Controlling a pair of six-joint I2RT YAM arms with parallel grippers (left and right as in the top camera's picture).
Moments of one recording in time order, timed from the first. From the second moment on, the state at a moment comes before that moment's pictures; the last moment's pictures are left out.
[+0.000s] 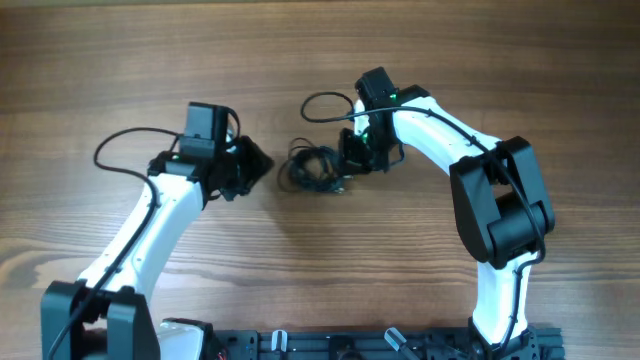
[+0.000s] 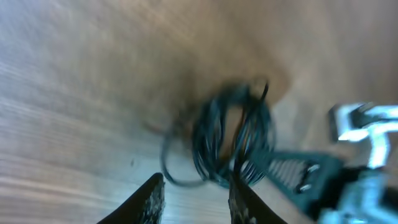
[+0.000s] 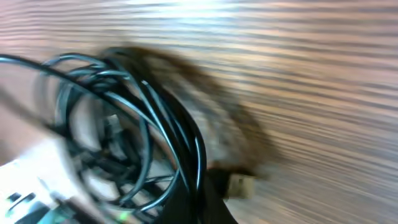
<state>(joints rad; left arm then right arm) -0.18 1.48 0.92 -0.57 0.34 -0.88 0.42 2.13 1.46 -0.78 -0.56 0.48</state>
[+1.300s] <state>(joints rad) -0.42 1.66 0.91 -0.48 0.29 -1.30 0.42 2.13 1.46 -0.75 -0.81 0.50</state>
